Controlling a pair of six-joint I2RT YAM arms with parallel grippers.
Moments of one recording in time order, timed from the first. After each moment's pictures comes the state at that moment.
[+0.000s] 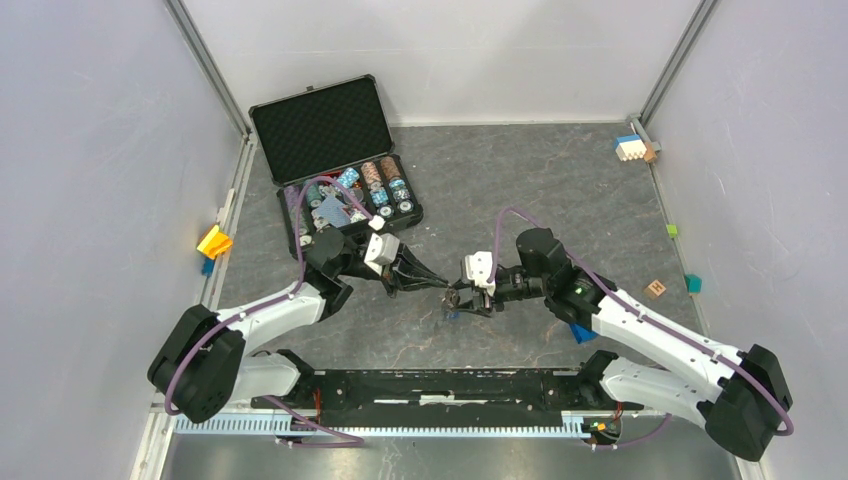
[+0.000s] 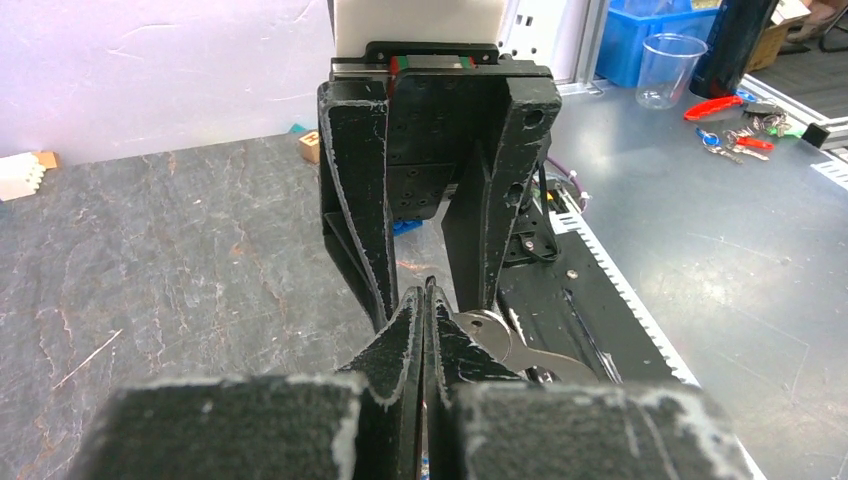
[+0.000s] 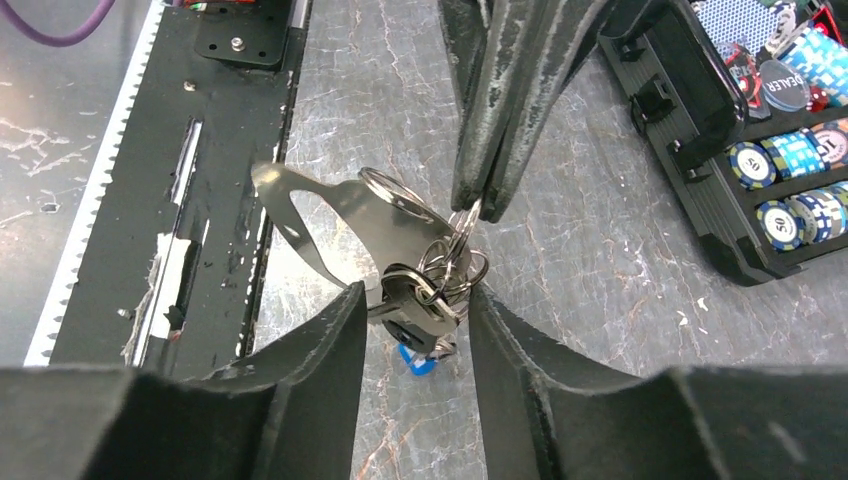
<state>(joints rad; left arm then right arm) -0.61 1.24 0.50 1.00 1.16 -0.16 0.78 1.00 0.66 -0.12 -0.74 -0.51</state>
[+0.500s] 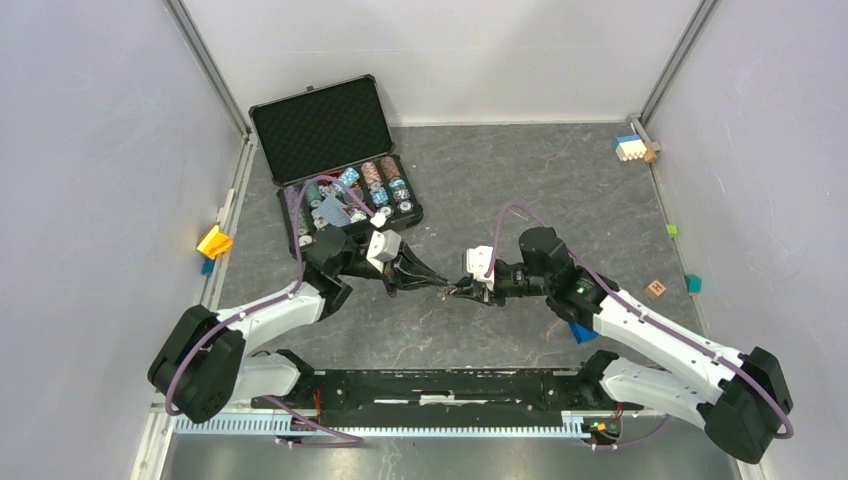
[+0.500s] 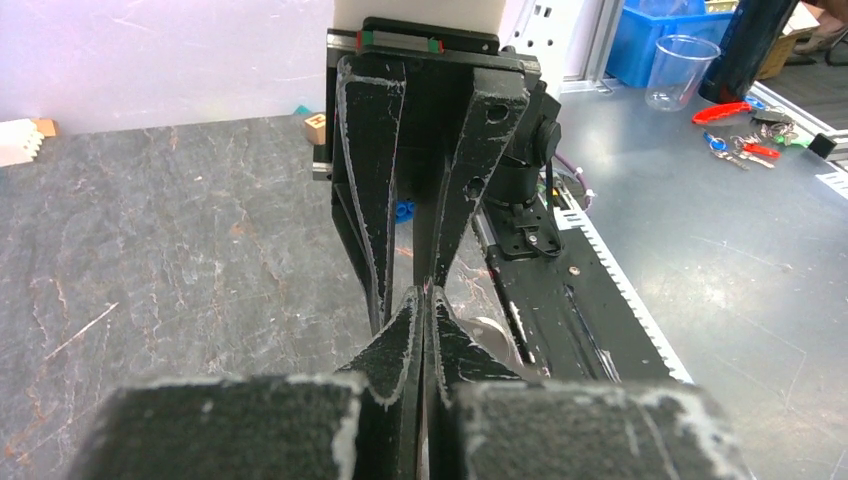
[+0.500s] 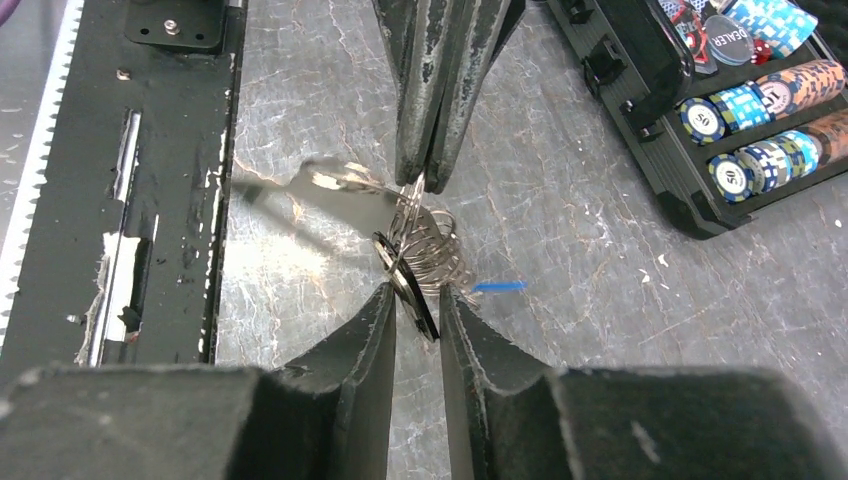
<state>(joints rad) -0.60 1.24 0.50 0.96 1.14 -0.16 0.76 0.99 0.66 -0.12 -0.65 -0.49</state>
